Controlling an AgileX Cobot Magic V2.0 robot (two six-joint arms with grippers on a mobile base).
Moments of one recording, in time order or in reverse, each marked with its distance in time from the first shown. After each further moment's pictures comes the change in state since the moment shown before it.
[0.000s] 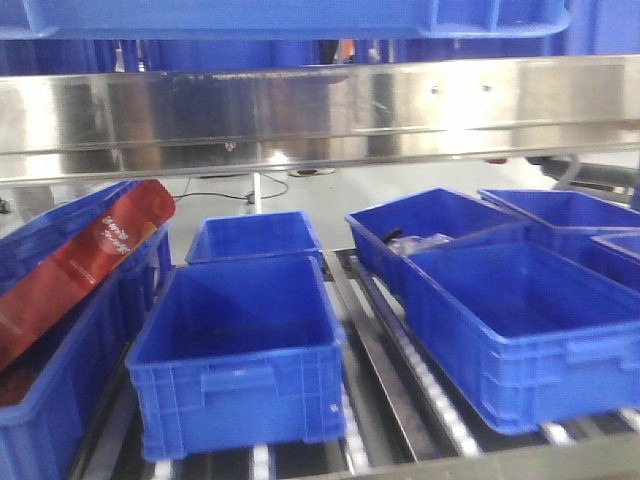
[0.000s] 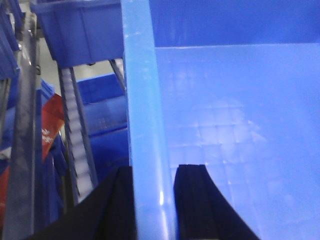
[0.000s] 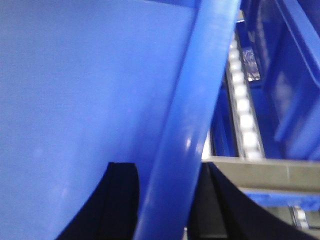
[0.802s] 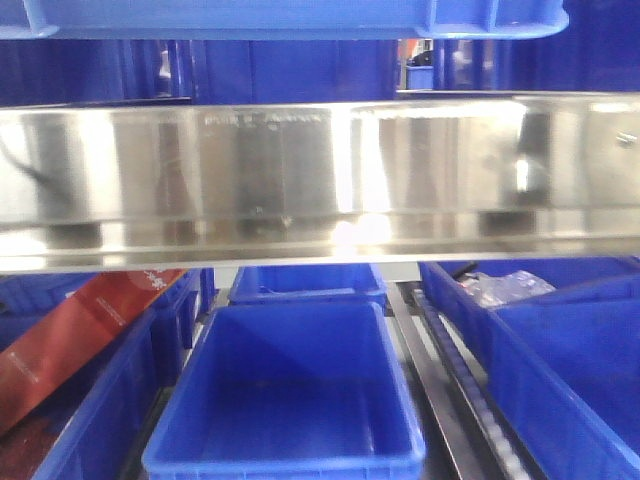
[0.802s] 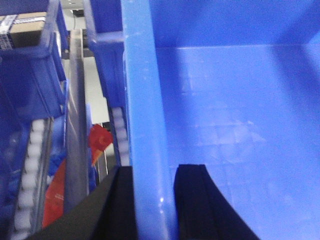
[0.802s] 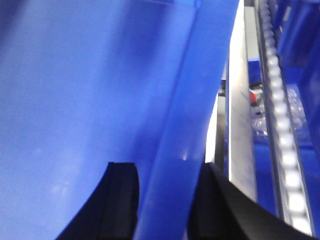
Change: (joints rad) left arm 0.000 0.000 0.000 0.000 -0.004 0.000; right arm 0.000 0.000 0.000 0.000 0.000 0.000
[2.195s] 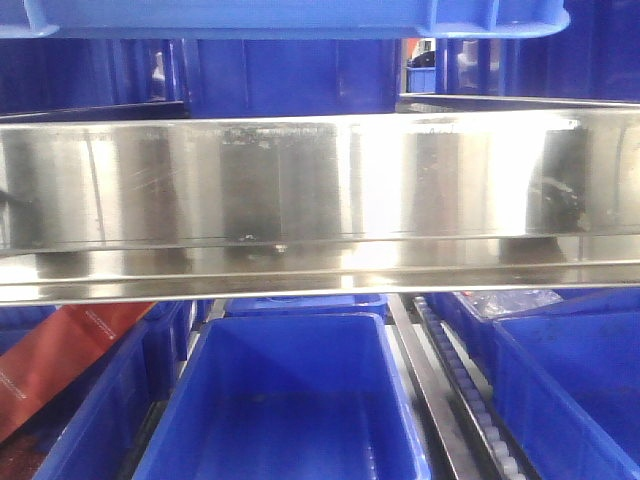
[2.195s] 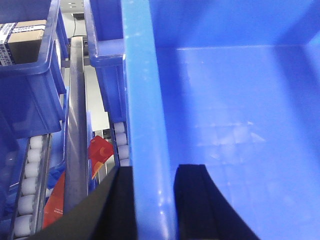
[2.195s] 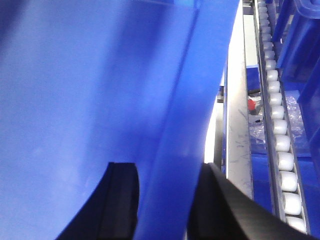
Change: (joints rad) left arm 0.000 0.000 0.000 0.000 -0.002 0.000; right arm 0.000 0.000 0.000 -0.002 0.000 0.000
